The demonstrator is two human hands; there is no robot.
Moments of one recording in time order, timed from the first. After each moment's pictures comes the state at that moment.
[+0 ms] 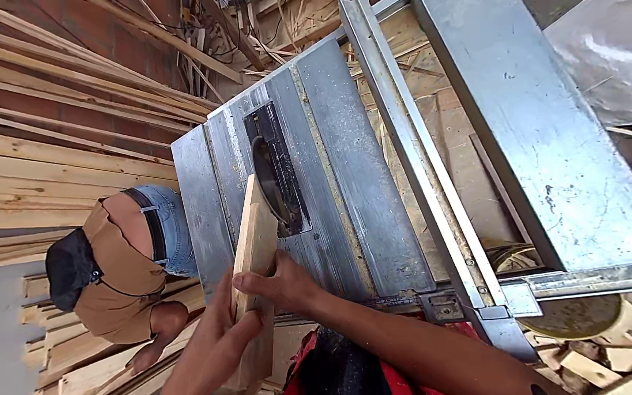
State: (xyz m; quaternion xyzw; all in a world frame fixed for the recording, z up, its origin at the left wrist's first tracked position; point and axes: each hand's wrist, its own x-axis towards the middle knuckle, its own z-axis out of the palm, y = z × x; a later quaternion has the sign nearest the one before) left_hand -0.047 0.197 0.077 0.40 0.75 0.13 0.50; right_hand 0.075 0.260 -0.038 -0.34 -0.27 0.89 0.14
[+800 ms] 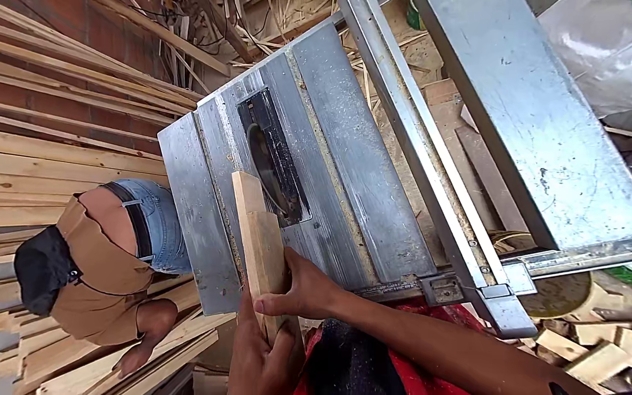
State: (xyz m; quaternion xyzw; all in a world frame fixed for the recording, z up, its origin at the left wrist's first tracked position) left_hand -0.018 0.122 0.017 0.45 0.77 0.26 0.38; right_hand 0.093 0.237 -0.063 -0.35 -0.46 0.81 0.10
